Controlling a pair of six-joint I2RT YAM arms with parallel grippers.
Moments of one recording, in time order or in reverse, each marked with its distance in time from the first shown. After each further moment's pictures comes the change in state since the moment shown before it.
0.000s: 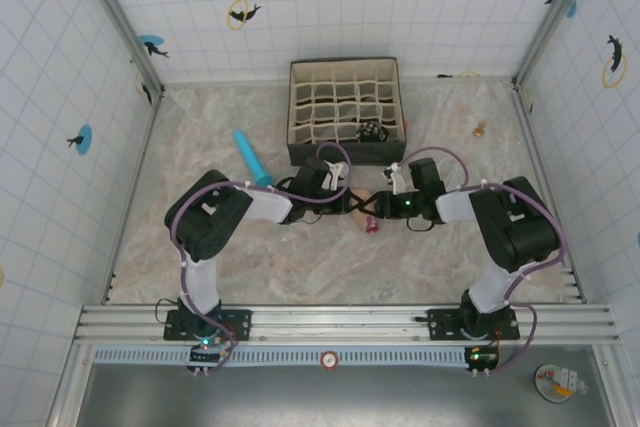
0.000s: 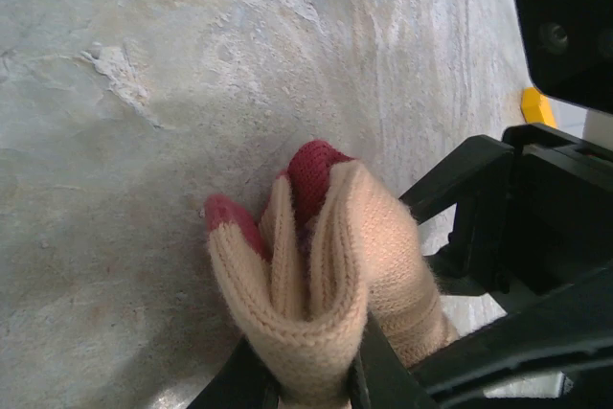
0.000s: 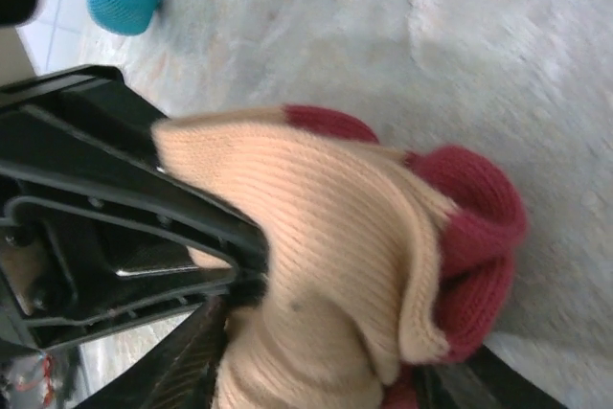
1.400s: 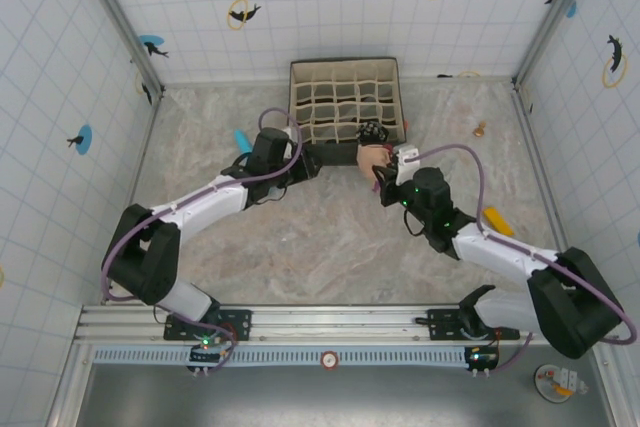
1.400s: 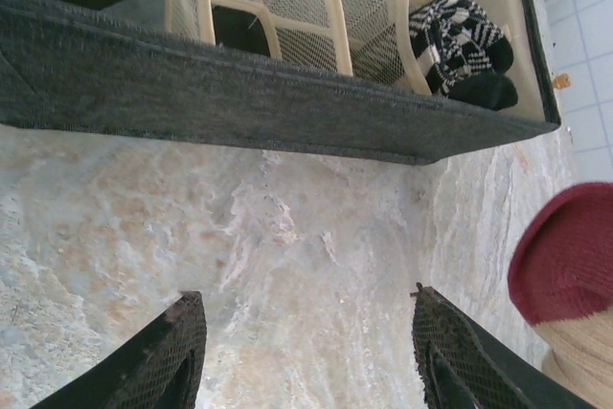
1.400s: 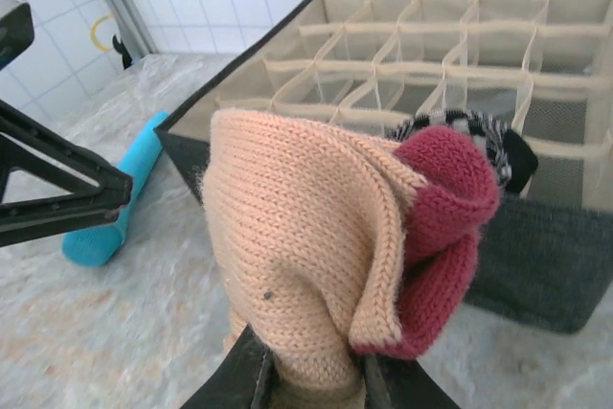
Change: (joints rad) left arm 0.176 -0.408 0.047 -0.445 -0.303 -0.033; right arm 0.232 -0.493 -0.130 0.246 0.798 -0.197
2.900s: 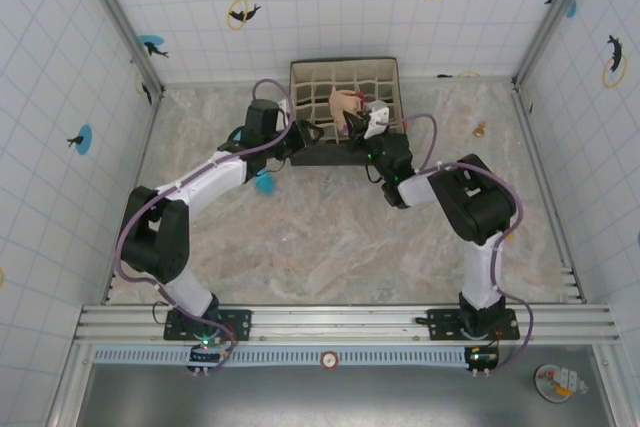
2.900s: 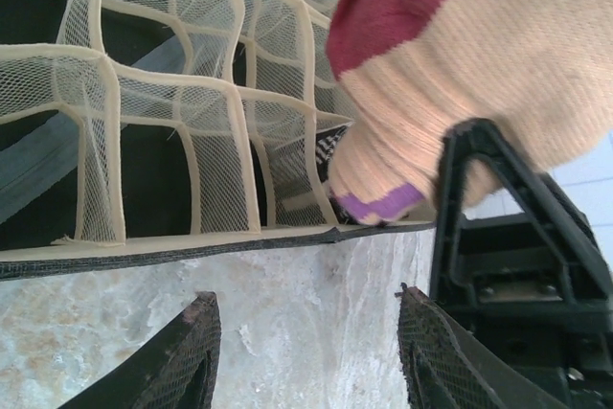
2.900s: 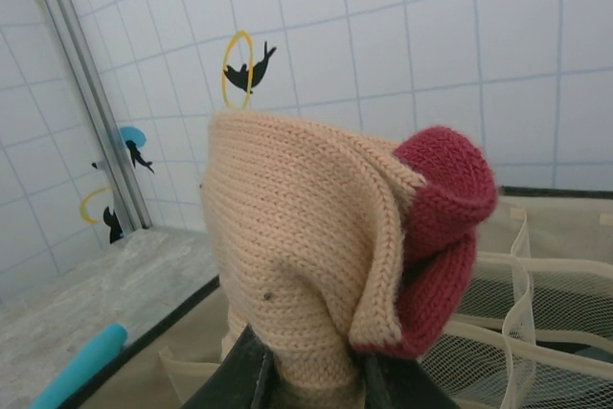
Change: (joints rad) left arm 0.109 0.137 0.189 0.050 0.183 -0.044; right arm -0.061 0.787 0.453 0.718 -0.026 -0.025
